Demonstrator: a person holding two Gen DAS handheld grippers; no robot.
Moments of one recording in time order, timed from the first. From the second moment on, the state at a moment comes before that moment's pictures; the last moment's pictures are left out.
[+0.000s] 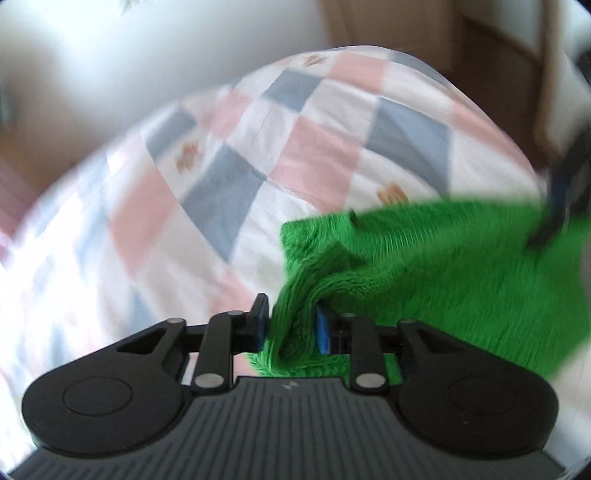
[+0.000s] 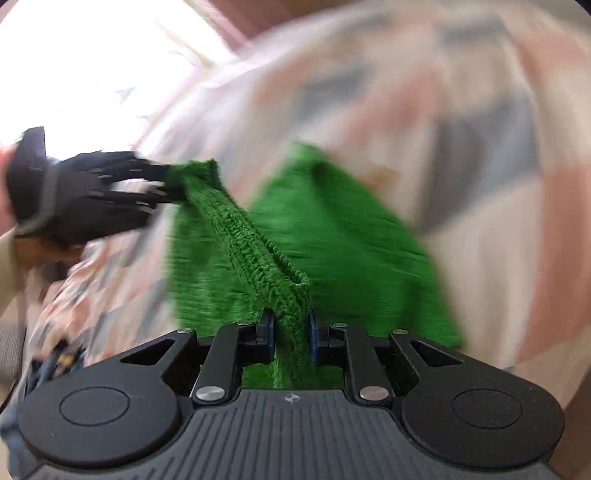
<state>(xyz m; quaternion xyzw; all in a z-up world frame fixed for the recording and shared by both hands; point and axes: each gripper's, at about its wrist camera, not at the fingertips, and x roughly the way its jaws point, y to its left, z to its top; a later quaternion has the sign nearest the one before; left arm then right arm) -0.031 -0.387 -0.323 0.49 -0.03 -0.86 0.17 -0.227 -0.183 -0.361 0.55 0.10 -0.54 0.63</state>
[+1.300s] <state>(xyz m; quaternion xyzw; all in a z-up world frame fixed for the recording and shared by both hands) -0.075 -0.455 -0.336 0.38 0.28 -0.85 0.25 -0.295 -0.194 -0.390 0.62 0.05 -0.55 0.56</state>
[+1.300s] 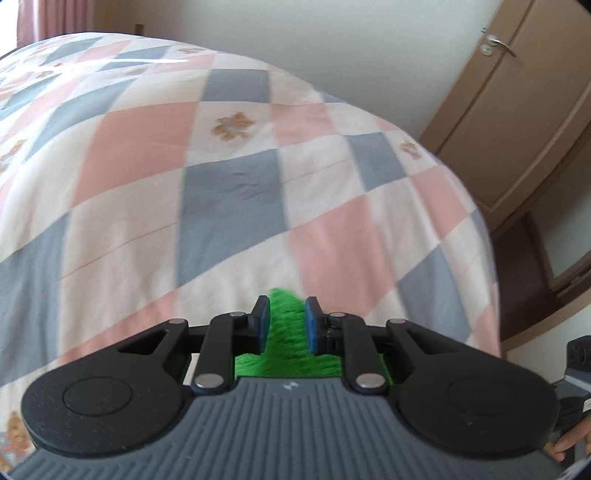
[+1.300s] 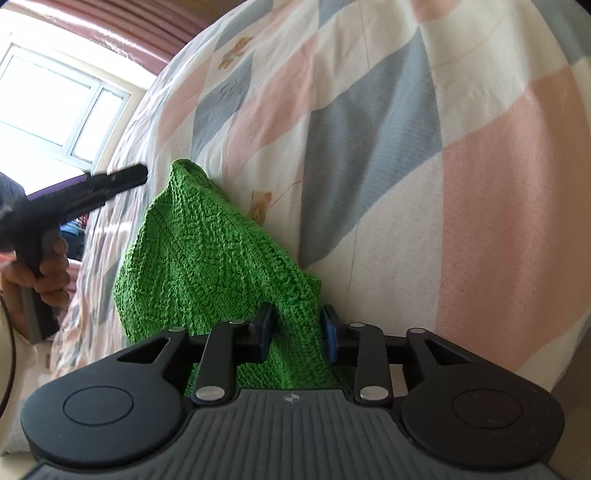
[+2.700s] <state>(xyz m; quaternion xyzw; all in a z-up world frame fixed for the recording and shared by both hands) -0.004 -0.255 -0.360 0.36 0.31 -0.77 0.43 -0.207 -0.159 -0.373 0.33 0.29 -0.56 0.70</state>
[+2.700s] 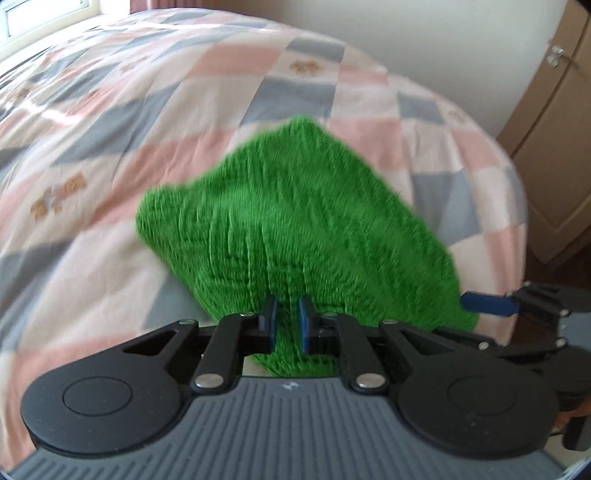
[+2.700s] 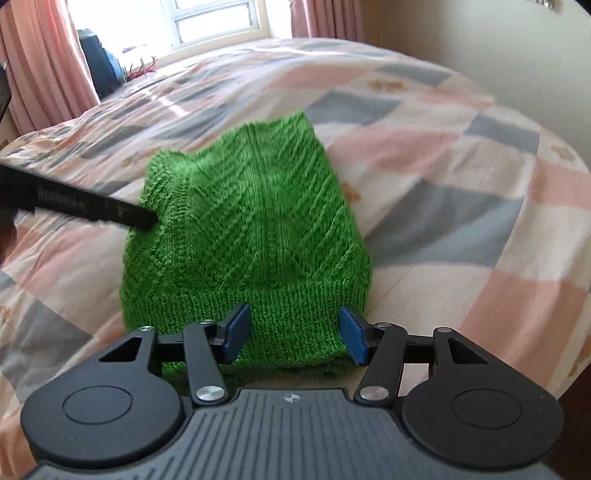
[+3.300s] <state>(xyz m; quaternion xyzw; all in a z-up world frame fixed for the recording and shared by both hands) 0.029 -0.148 -0.285 0.40 0.37 -0.66 0.51 -0.185 -0.070 -0.297 0.41 0.24 -0.60 0.64</state>
